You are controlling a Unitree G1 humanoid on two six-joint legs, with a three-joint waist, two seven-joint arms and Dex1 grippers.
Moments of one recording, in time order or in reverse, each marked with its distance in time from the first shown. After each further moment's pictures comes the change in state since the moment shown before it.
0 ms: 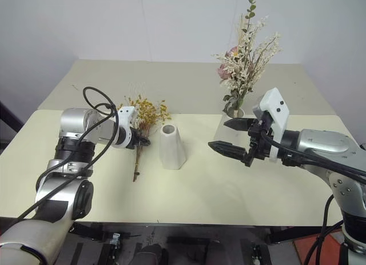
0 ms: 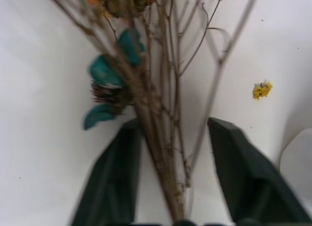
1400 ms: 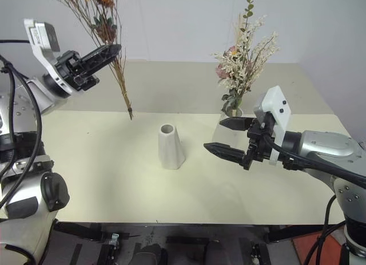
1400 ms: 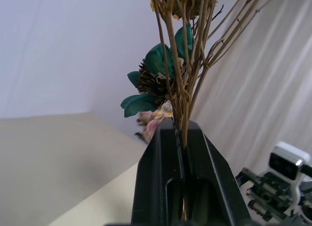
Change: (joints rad) left arm -0.040 0.180 0.352 -0.142 -0.461 -0.503 -0.739; right arm 0.028 0.003 -0.047 -0.072 0.079 0.007 -0.041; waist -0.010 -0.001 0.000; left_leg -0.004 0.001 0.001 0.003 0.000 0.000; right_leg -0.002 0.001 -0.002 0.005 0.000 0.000
